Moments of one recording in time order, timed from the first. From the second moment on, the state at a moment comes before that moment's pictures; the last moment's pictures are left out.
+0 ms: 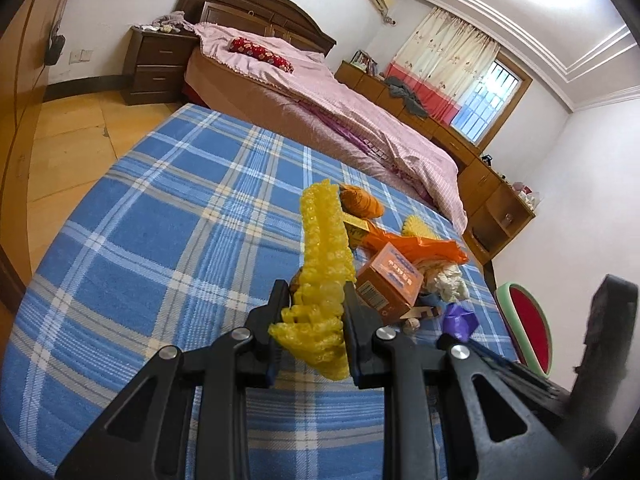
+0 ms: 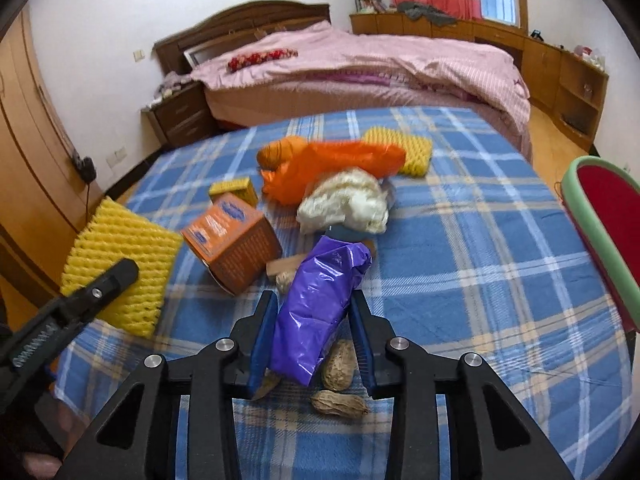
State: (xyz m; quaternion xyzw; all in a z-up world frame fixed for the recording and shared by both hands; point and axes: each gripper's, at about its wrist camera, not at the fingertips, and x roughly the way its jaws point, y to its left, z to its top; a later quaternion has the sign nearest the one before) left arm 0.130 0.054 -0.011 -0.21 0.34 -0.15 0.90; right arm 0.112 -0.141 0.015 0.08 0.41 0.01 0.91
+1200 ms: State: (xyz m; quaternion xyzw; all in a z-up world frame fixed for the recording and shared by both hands) left arm 0.058 -0.056 0.088 -0.12 0.29 -0.25 0.92; right arm -0.007 -0.272 0.092 0.12 0.30 -0.13 0.94
